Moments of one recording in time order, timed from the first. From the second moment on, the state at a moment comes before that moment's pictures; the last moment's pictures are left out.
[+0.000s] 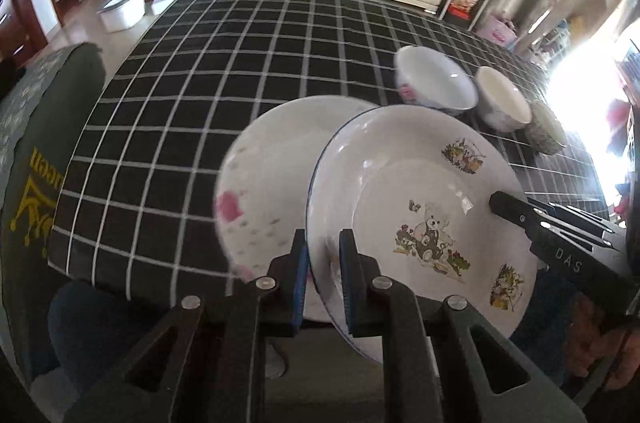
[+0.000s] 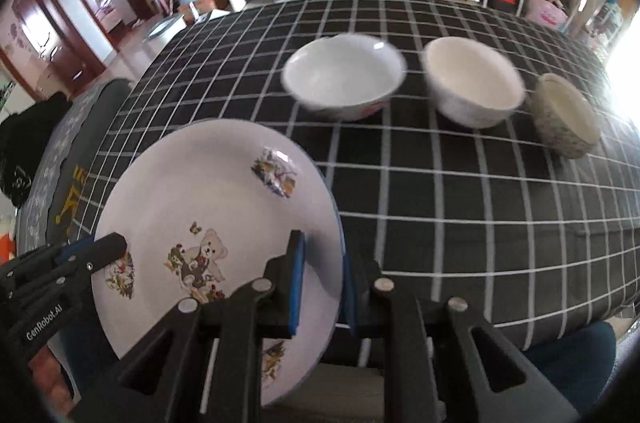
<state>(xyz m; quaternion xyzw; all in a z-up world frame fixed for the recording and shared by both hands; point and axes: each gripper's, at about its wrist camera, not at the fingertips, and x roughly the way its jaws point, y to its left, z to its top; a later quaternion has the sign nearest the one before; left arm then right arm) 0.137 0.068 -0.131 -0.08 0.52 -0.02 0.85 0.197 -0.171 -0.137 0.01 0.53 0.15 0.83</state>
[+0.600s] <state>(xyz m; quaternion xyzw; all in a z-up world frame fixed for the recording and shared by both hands) 0.131 0.110 -0.153 -0.10 0.54 0.00 0.84 0.201 -0.118 -0.154 -0.04 0.56 0.16 0.81</state>
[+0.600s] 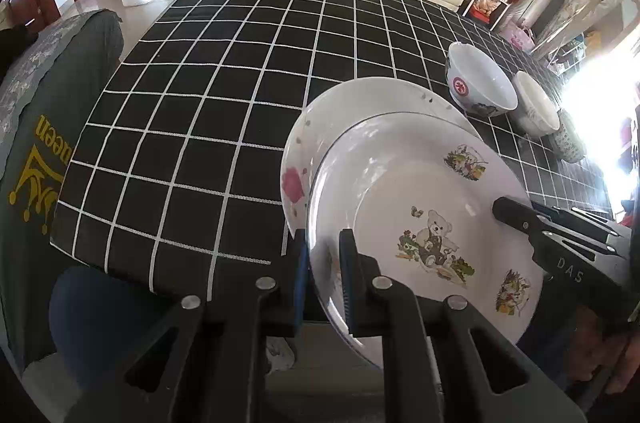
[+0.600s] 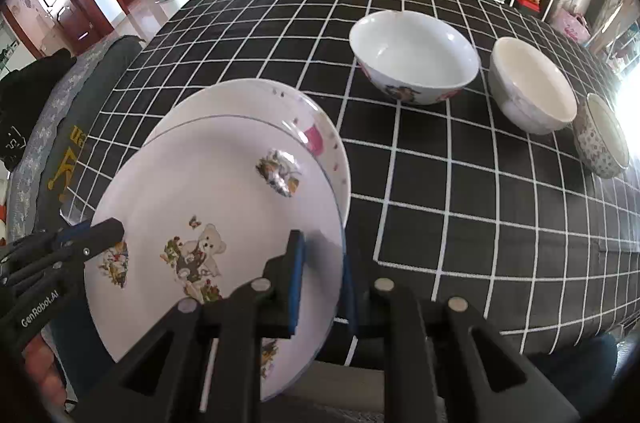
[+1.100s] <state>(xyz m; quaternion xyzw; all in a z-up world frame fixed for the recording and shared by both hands) 0.148 0.110 -0.165 -0.10 0.55 0.00 0.83 0.212 -0.112 -0.160 -0.06 0.57 0.15 0.81</state>
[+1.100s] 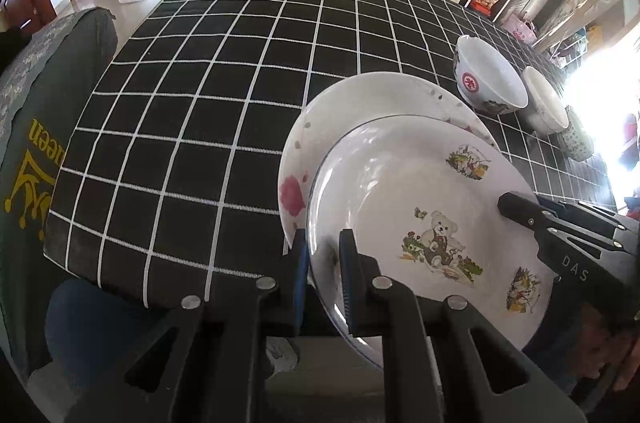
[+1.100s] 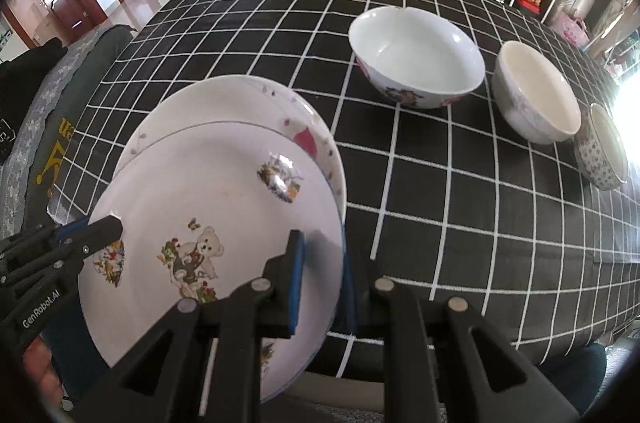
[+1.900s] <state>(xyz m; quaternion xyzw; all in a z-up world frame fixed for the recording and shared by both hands) 0.170 0.105 -0.170 -0.07 0.56 0.00 0.82 0.236 -0.101 -0.173 -0.08 0.59 0.16 0.79</state>
